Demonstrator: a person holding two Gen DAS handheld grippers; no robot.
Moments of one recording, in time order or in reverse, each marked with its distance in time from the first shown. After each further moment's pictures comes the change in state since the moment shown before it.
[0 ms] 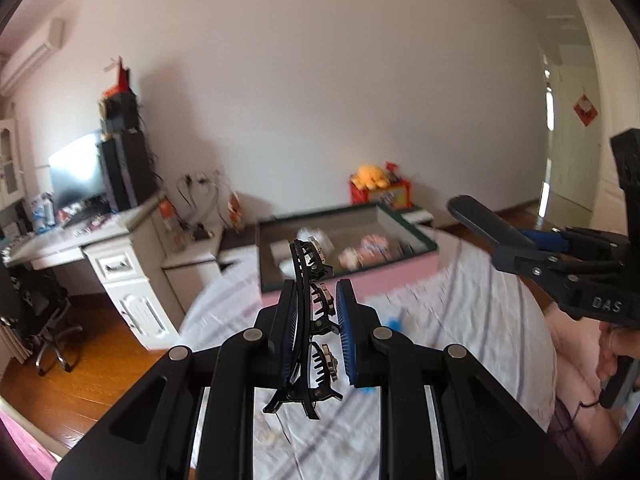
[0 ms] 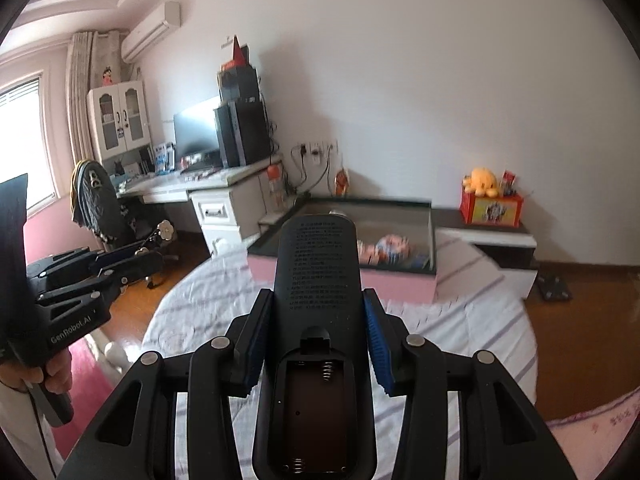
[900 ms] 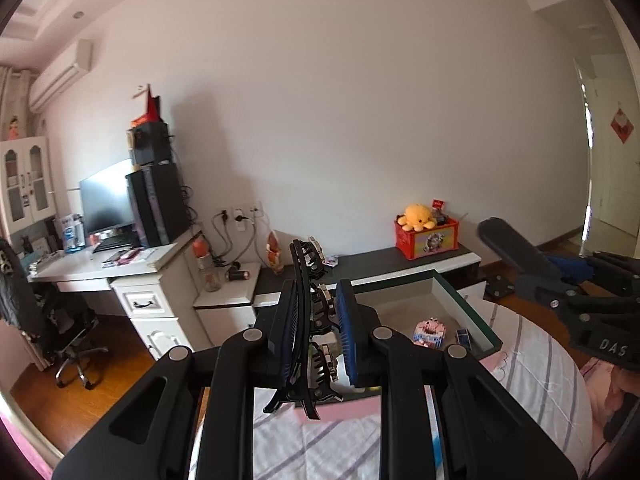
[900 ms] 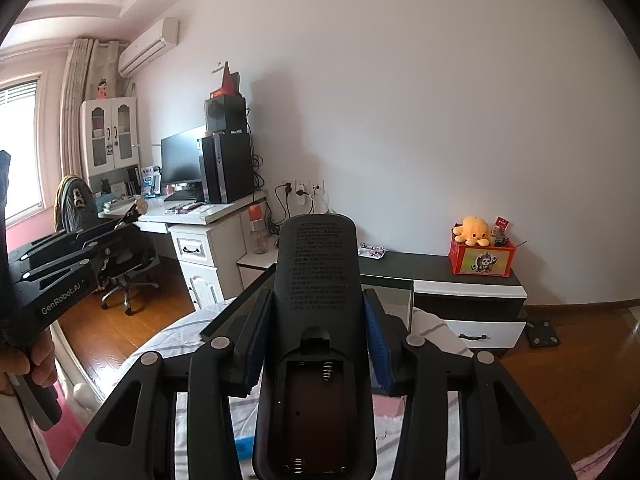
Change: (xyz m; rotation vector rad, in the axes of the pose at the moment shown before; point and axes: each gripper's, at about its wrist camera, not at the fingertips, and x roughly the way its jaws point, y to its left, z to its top) left arm 0.092 0.012 0.088 -0.015 -0.073 0.129; right arm 0.070 -0.038 0.079 -0.043 -0.074 -0.041
